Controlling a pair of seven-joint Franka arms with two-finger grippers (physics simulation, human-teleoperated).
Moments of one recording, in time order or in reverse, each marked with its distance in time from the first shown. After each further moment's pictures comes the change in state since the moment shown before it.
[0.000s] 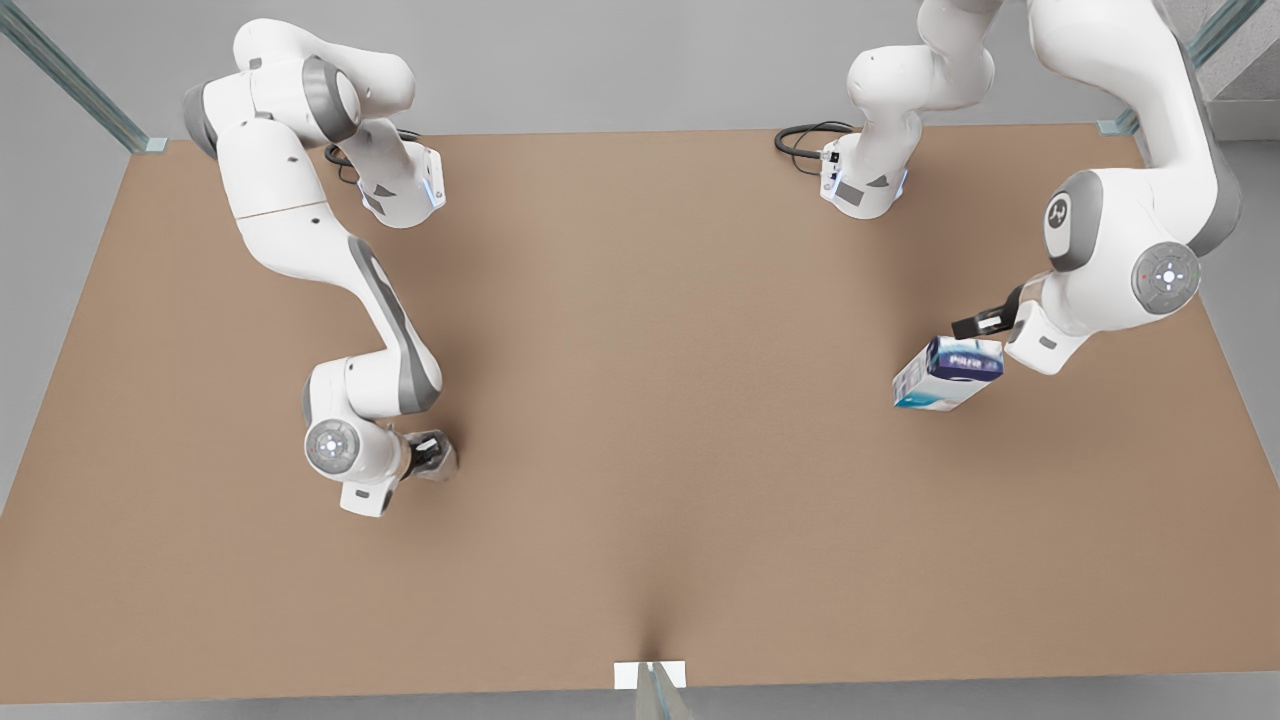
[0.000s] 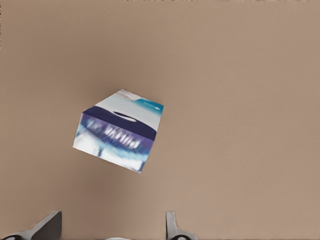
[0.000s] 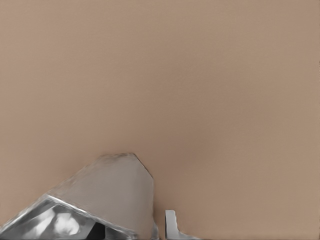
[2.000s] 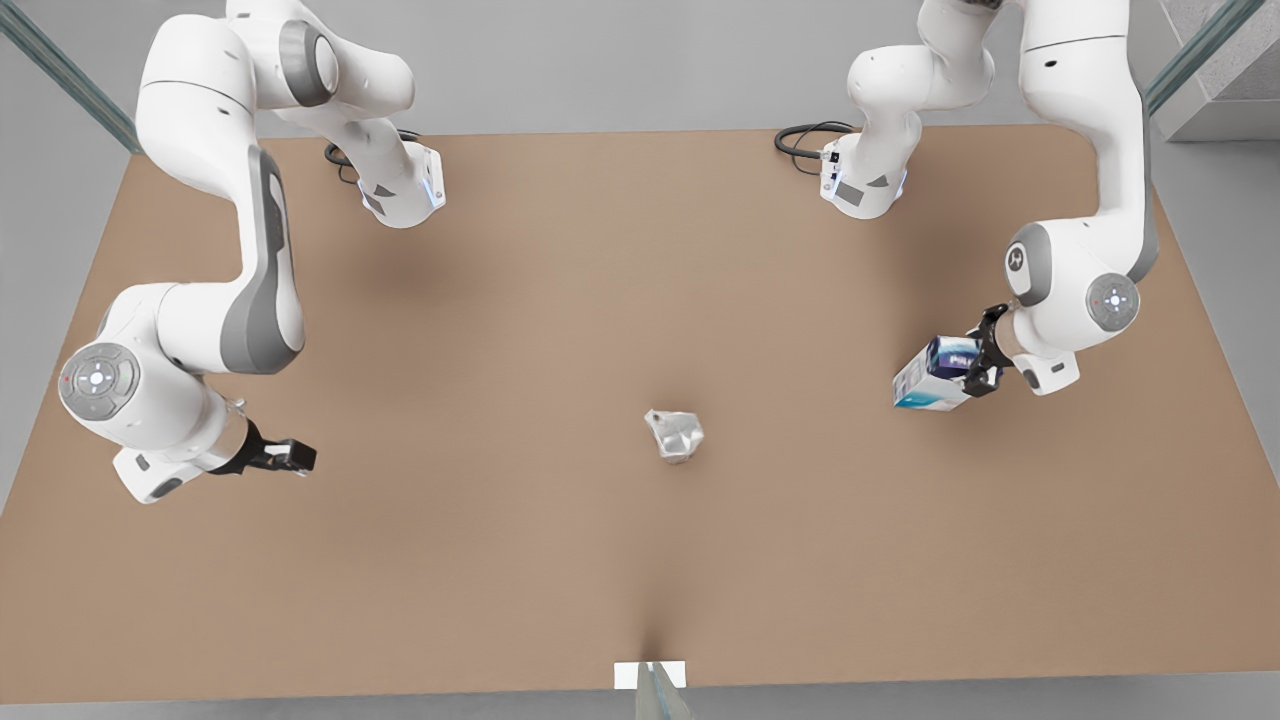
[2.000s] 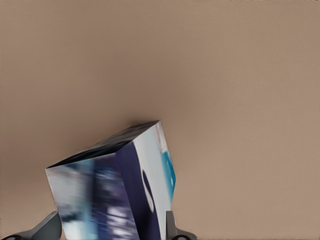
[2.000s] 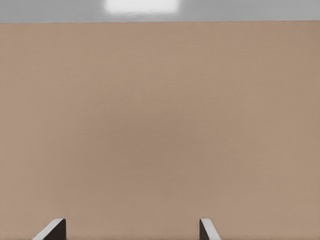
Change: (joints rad) left arm 0.000 0.030 0.089 -0.358 -0.037 0.522 -0.810; right arm 0.002 -0.184 -0.179 0.356 0.026 -0.370 0.379
